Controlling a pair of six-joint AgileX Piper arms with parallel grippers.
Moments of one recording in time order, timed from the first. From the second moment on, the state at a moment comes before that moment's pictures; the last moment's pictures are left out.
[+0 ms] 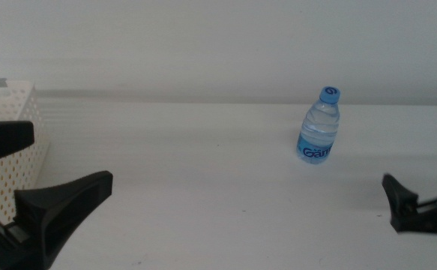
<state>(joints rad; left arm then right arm) -0.50 0.55 -0.69 -0.24 0.58 0.19 0.07 1.36 -0.07 -0.04 -0.95 -0.09</state>
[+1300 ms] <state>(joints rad) -0.50 0.55 -0.69 -0.24 0.58 0.19 0.22 1.98 -0.65 -0.10 -0.97 -0.04</state>
